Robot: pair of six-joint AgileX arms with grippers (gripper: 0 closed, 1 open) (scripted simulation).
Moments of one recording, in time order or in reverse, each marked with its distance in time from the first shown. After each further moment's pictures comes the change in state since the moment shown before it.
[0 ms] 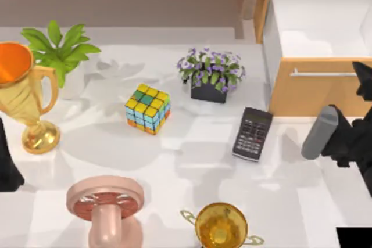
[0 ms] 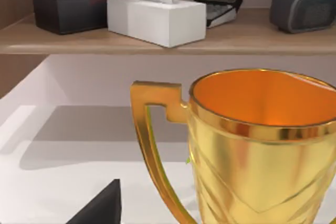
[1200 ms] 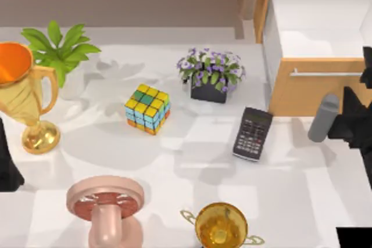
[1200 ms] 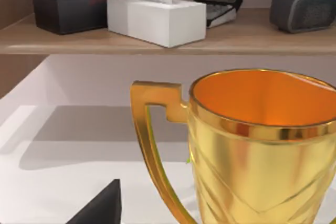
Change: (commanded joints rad) left arm 0.000 0.000 0.000 0.000 0.000 0.000; right arm -0.074 0.149 0.093 0.152 0.017 -0.157
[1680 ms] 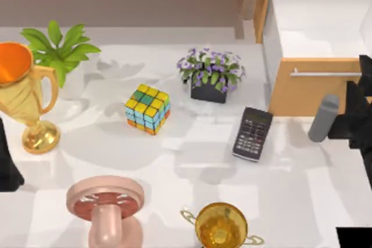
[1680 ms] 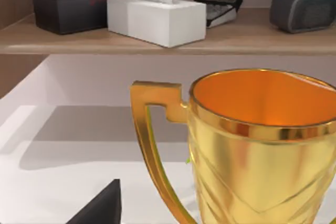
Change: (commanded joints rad) left arm 0.000 0.000 0.000 0.000 0.000 0.000; right arm 0.000 0.000 0.000 0.000 0.000 0.000
